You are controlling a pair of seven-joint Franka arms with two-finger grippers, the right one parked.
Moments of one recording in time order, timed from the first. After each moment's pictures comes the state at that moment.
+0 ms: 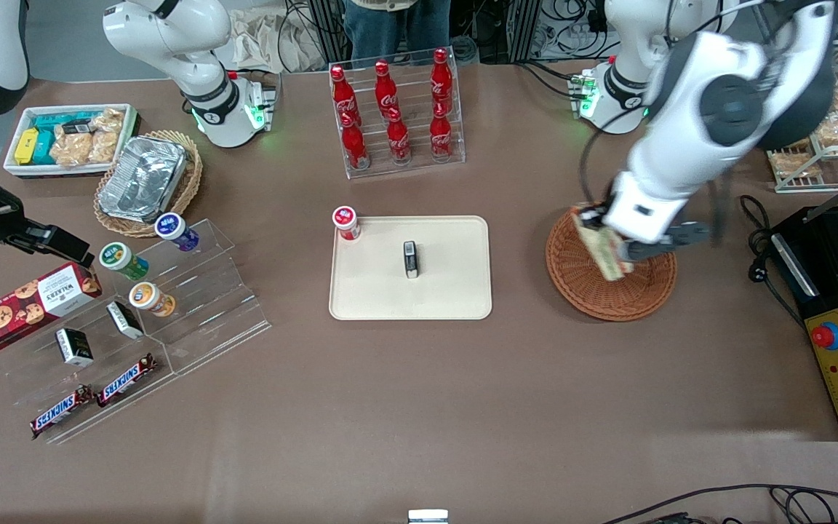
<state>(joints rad) -0.29 0.06 -0.15 -1.82 -0.07 1.77 -0.66</state>
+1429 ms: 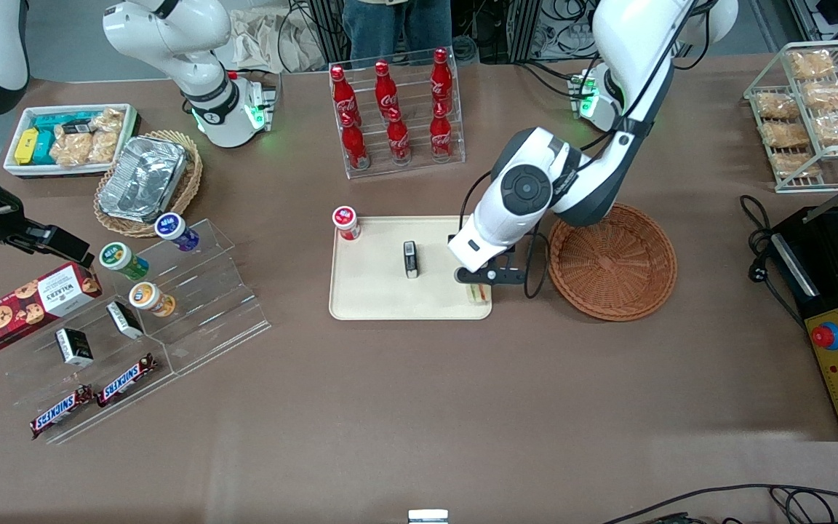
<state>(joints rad) -0.49 0.42 -0.19 -1.84 -0.16 2.21 -0.55</state>
